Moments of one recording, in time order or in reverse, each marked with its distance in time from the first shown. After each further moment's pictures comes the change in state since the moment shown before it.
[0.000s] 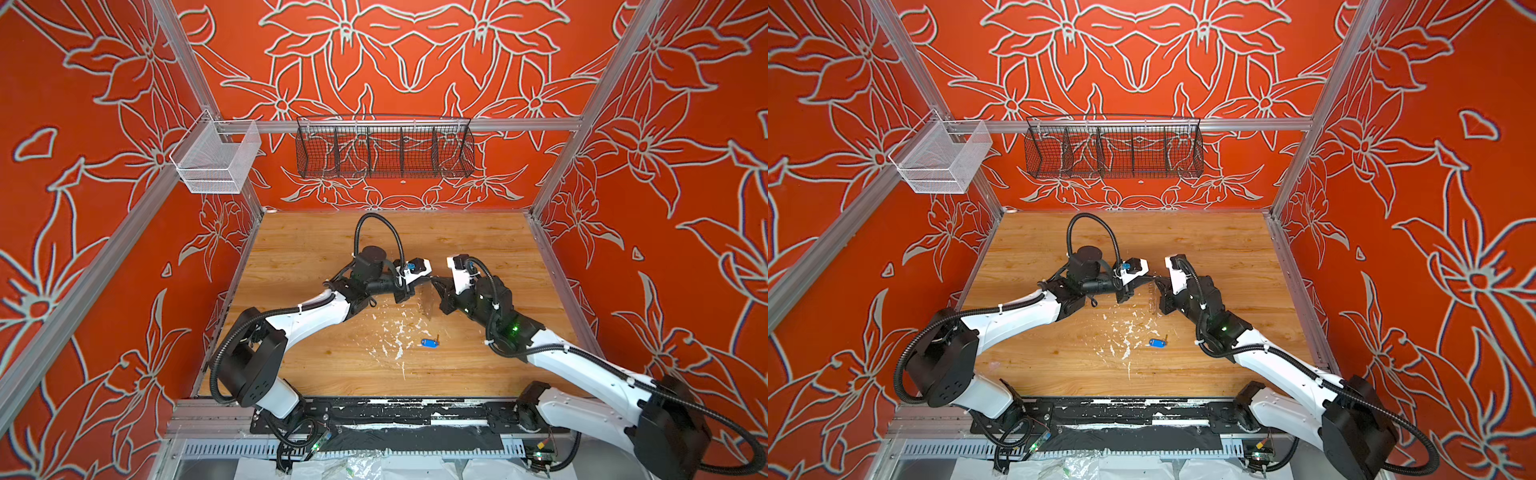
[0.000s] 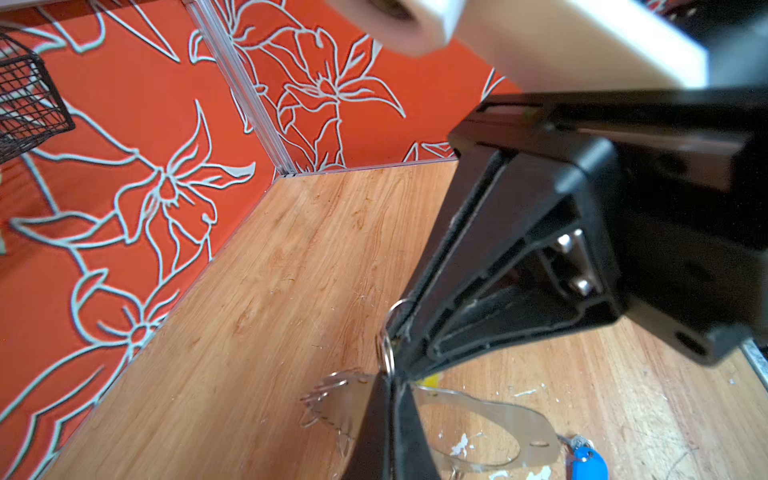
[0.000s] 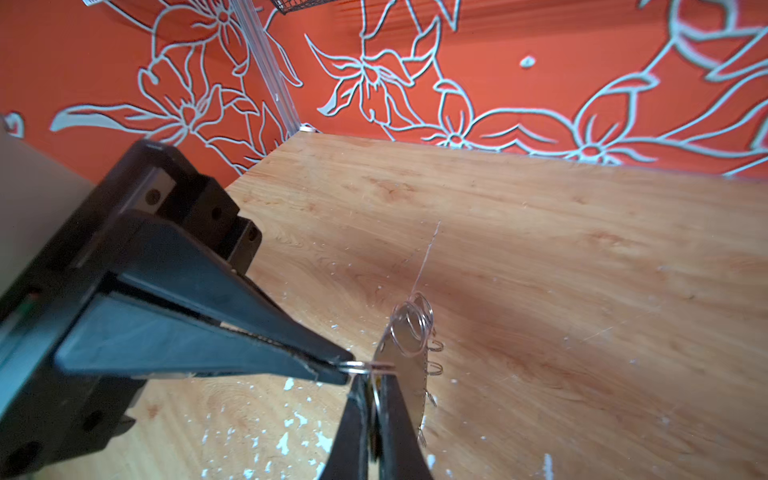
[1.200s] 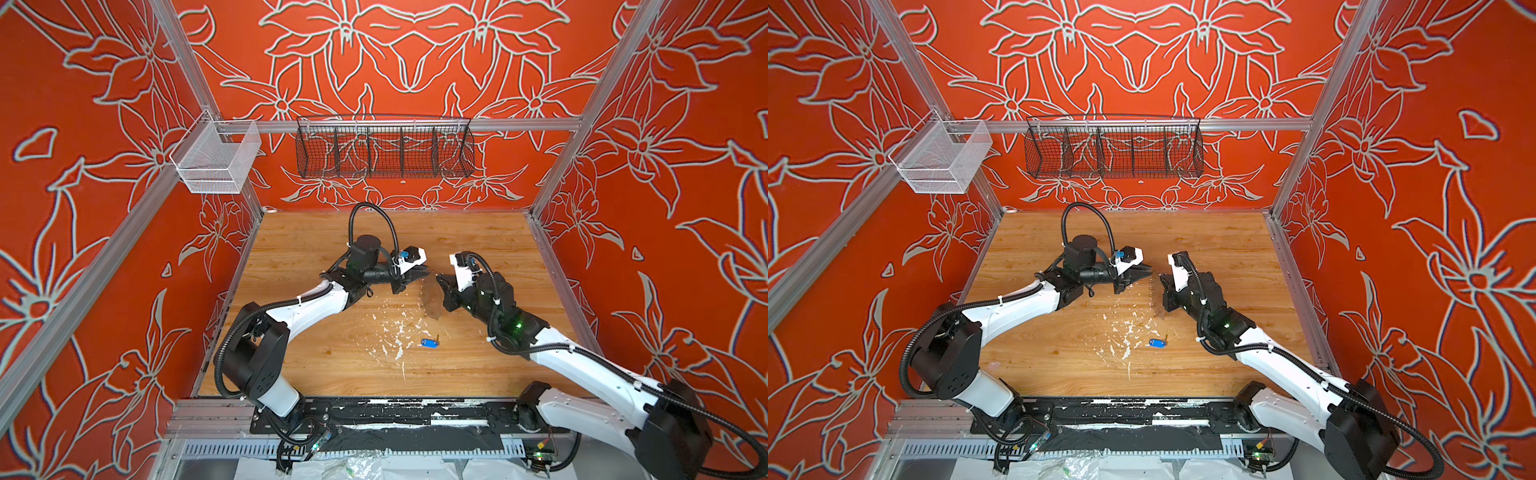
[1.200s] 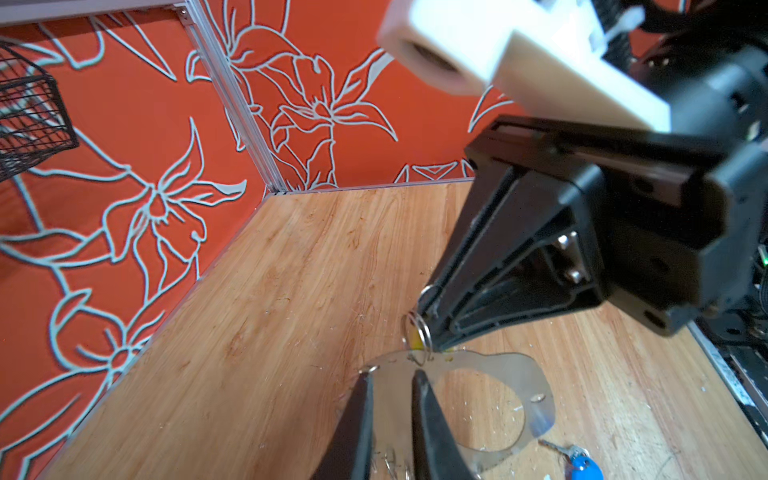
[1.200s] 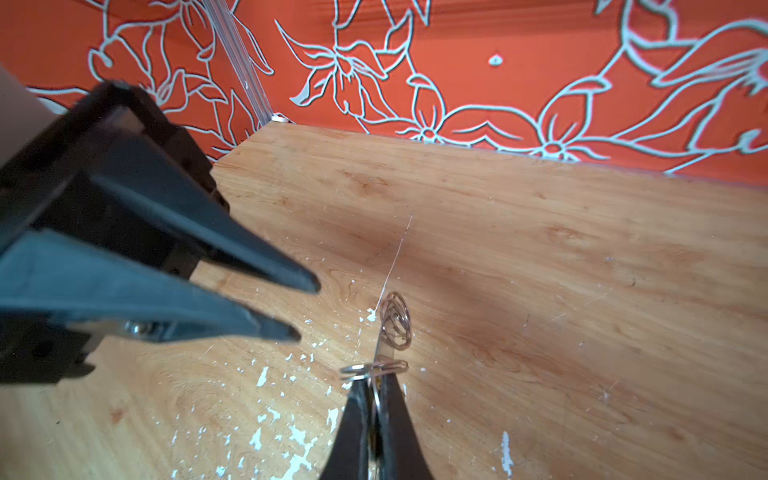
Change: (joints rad) left arm 0.039 0.045 0.111 -0.091 0.129 0.015; right arm 0.021 -0.030 0.066 -0.144 0.123 -0.072
